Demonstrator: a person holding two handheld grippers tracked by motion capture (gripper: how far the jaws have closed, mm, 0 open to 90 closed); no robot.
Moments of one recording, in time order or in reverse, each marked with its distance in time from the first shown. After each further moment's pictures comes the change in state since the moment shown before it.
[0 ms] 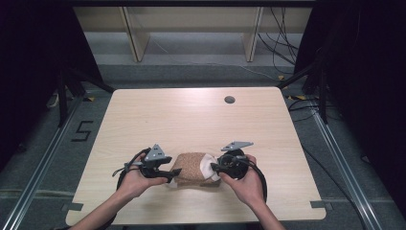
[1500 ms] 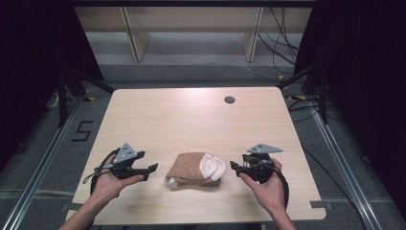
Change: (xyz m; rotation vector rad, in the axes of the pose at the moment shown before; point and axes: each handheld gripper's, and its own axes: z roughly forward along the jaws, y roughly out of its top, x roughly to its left) left arm 0.039 -0.034 -0.050 -0.096 0.143 -0.070; right arm -0.039 -0.032 -0.041 -0.111 -0.119 0.079
